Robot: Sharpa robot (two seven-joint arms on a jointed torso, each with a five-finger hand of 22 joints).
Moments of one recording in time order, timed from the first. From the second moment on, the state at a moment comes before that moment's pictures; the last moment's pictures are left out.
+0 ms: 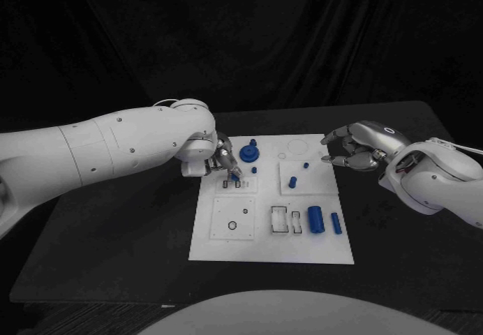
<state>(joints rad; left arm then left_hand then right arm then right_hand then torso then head) 1.41 -0.50 -0.22 1.26 -0.78 0.30 -0.70 1.15 -0.02 0.44 0.22 0.39 0.96 0.04 0.32 1.07 1.47 -0.03 1.51 1.31 1.47 -0.07 1.54 1.31 0.09 1.38 0.04 1.29 1.31 1.31 -1.04 -0.25 1.62 -1.45 -0.49 -0.04 1.36 -0.07 0.14 0.25 0.22 0.77 0.12 0.21 0.14 1.47 0.01 1.49 1.31 1.47 -0.06 1.41 1.31 0.07 1.45 0.05 1.16 1.31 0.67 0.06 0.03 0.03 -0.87</state>
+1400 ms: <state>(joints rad) 1.37 -0.50 -0.21 1.26 -0.76 0.30 -0.70 1.15 -0.01 0.44 0.20 0.40 0.95 0.06 0.31 1.07 1.47 -0.03 1.51 1.31 1.47 -0.07 1.54 1.31 0.09 1.38 0.04 1.29 1.31 1.31 -1.05 -0.25 1.62 -1.45 -0.48 -0.04 1.36 -0.07 0.14 0.25 0.22 0.77 0.12 0.21 0.14 1.47 0.01 1.49 1.31 1.47 -0.06 1.41 1.31 0.07 1.45 0.05 1.15 1.31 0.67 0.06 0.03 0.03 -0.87</state>
